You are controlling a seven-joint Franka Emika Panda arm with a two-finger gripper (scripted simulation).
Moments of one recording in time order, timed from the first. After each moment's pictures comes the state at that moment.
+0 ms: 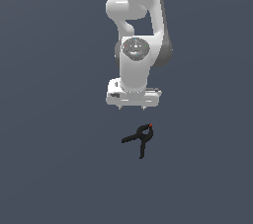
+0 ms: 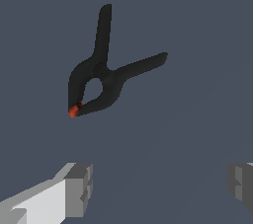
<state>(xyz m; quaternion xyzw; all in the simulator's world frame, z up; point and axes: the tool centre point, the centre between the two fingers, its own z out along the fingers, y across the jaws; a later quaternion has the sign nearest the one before) -0.007 0.023 0.151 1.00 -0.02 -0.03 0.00</state>
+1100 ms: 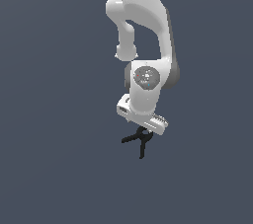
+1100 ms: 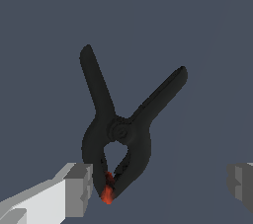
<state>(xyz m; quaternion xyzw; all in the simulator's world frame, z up) 0.050 0.054 0.098 0.97 -0.25 -0.01 0.00</state>
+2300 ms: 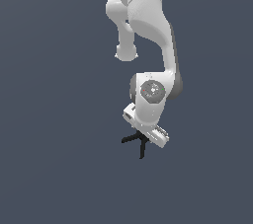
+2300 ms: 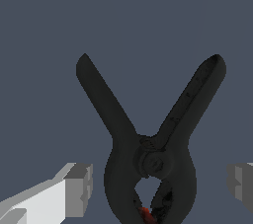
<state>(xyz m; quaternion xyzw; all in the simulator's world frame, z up) 0.072 0.071 0.061 0.93 -0.36 0.00 0.00</state>
